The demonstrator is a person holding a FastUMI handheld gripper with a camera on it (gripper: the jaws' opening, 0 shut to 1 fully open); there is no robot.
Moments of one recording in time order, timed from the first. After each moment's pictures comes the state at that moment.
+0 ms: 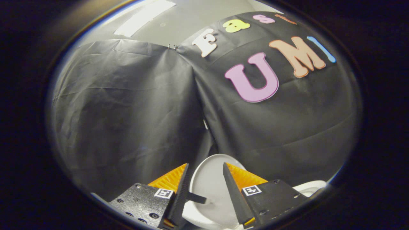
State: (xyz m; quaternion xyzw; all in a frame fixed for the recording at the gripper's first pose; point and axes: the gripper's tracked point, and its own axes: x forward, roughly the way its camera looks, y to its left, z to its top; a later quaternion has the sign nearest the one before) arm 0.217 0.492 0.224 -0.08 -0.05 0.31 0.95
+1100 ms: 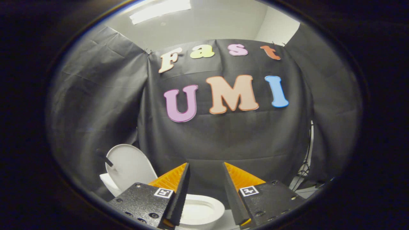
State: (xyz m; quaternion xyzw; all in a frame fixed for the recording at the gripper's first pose) arm 0.143 0.116 0.313 -0.14 -0.15 0.07 0.98
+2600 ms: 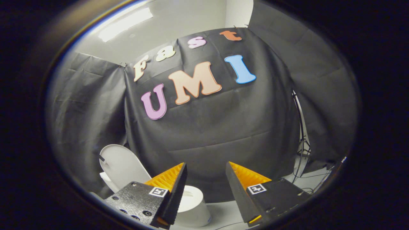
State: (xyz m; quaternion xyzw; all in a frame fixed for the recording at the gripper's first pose) arm 0.183 -0.066 0.276 -0.04 -0.10 0.11 0.99
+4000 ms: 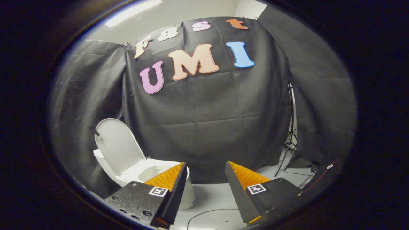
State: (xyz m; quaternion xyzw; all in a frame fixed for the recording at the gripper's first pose) arm 0.150 -0.112 0.226 -0.10 0.00 0.07 0.99
